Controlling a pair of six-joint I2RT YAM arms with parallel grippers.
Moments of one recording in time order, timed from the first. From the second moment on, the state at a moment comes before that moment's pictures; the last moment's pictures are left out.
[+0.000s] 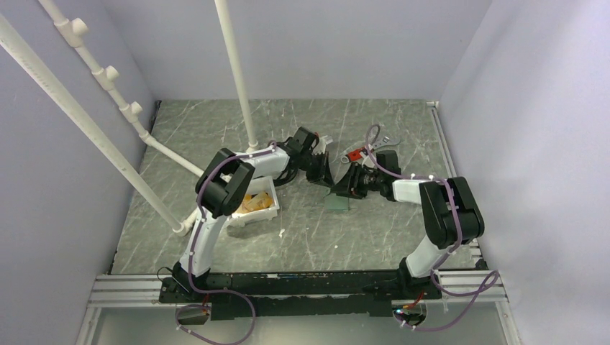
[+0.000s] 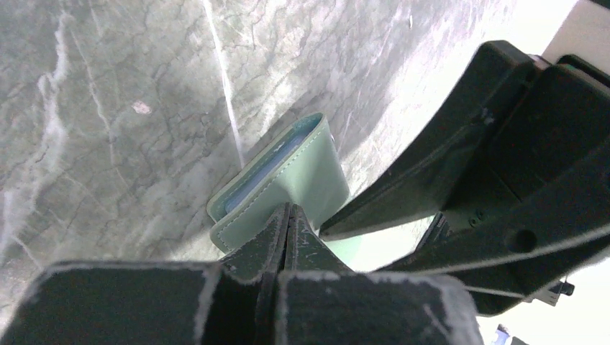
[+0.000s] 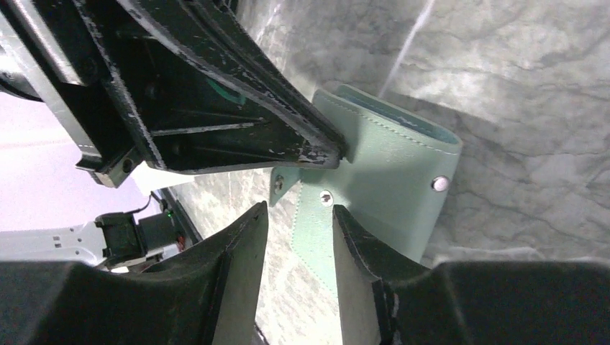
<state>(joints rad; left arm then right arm) -0.66 2.26 1.60 -0.20 0.64 -0.57 0.18 1.66 0.65 0.22 -0.76 0.61</state>
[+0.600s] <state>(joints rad) -0.66 2.24 1.58 -0.20 0.63 -0.58 0.23 1.64 0.72 0.16 -0.71 0.60</state>
